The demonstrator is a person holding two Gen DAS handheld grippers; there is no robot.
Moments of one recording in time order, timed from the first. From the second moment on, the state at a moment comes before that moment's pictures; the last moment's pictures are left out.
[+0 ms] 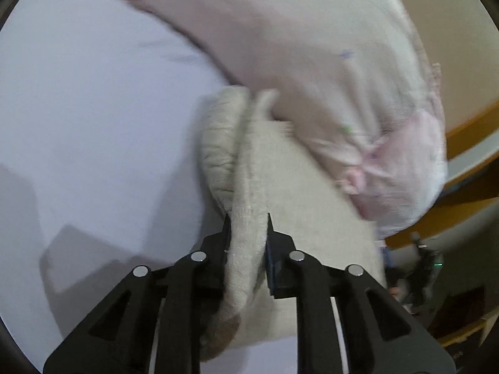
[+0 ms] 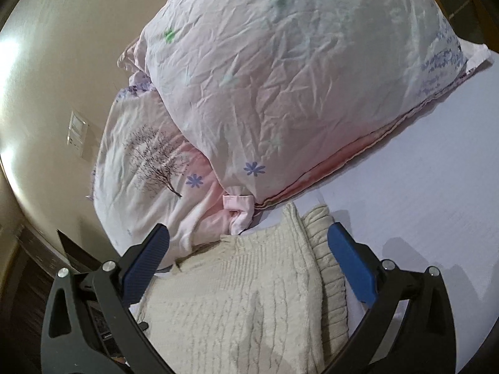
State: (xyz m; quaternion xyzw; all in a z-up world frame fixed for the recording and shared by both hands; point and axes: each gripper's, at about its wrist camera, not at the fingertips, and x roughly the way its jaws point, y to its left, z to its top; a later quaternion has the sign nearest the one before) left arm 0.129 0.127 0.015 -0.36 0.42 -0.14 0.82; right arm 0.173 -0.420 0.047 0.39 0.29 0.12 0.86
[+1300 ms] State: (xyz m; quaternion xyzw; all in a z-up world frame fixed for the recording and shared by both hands) left arm 0.203 -0.111 0.023 -0.16 0.47 -0.26 0.83; right arm 0.181 -0.415 -0.011 0.41 0.47 0.20 0.76
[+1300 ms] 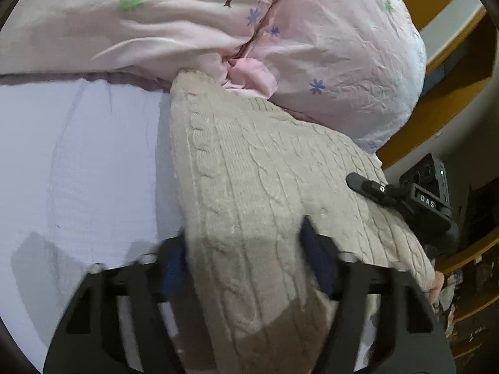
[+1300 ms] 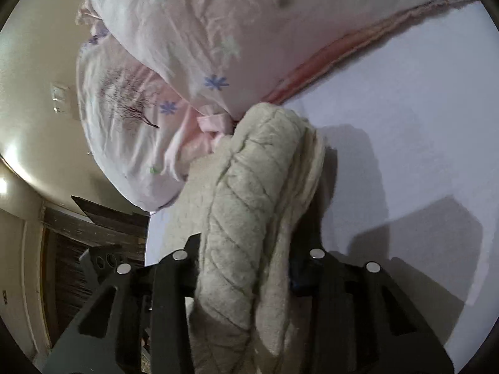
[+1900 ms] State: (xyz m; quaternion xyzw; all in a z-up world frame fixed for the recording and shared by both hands) left arm 0.175 -0.053 0.046 -0.07 0.42 -0.20 0.88; right arm 0.184 -0.344 0.025 0.29 0.46 0.22 0.81
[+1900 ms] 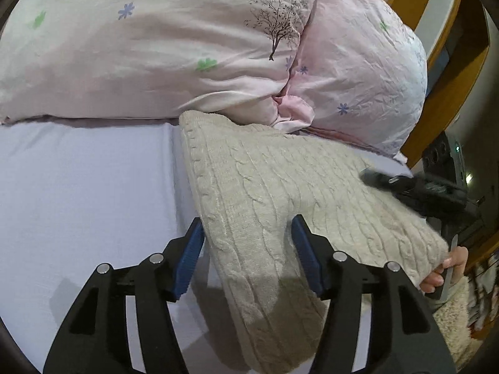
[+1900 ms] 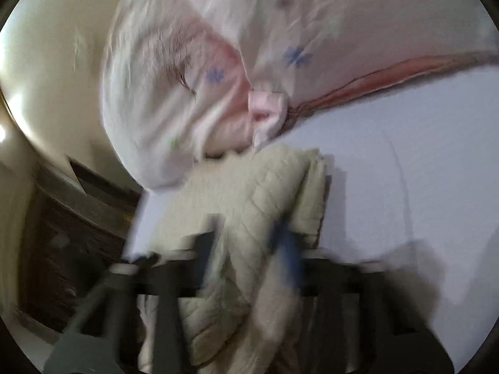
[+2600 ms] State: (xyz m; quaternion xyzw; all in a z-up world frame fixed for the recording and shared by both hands) left arm 0.062 -0.047 0.037 0.02 0.40 -0.11 0.91; right arm 0.003 -0.343 0.129 0.11 0.21 0.07 0.97
